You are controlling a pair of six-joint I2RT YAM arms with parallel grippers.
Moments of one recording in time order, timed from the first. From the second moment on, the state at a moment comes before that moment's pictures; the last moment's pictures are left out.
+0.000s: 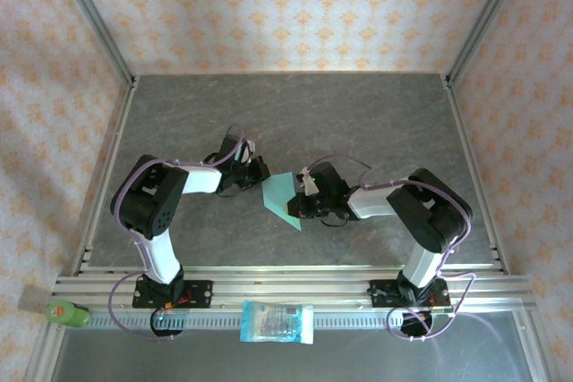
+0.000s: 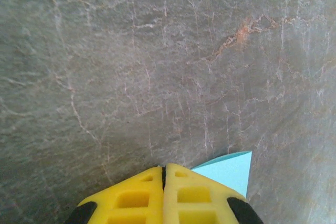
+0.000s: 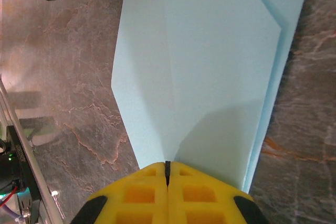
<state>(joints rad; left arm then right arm) -0.35 1.82 0.82 0.14 0.37 -0.82 0.72 1.73 0.66 0.20 -0.52 0.66</state>
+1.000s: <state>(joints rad) -0.49 1.69 0.67 0.24 0.36 -0.84 0.71 1.72 0.69 0.10 -0.58 0.66</state>
